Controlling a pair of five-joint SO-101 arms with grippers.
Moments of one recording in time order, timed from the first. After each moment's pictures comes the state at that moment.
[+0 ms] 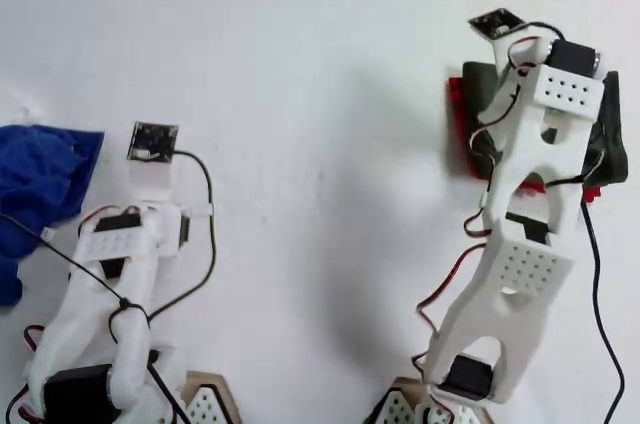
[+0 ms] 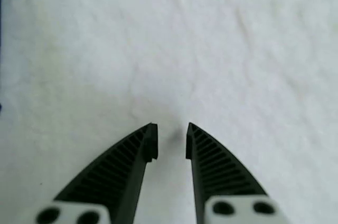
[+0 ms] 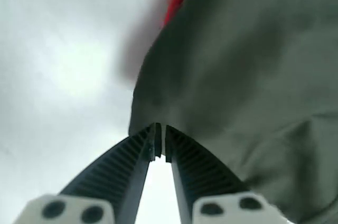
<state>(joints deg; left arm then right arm) -16.6 -23.8 64.5 35.0 -10.2 13.8 37.8 -47.5 99.2 42.3</state>
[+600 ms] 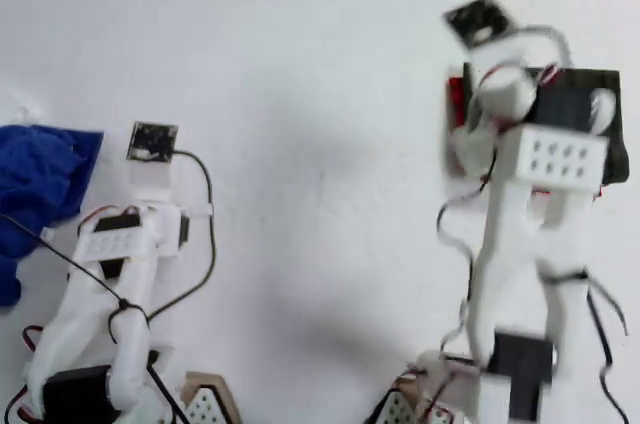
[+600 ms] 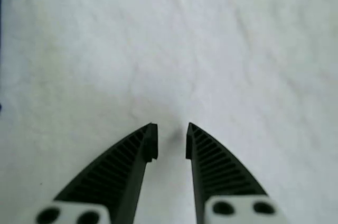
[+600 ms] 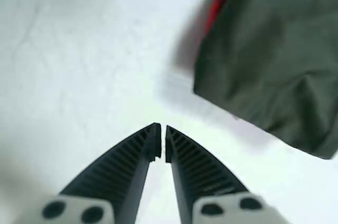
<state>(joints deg) -16.6 -23.8 64.5 35.0 -10.2 4.3 -14.0 -0.8 92.0 34.1</state>
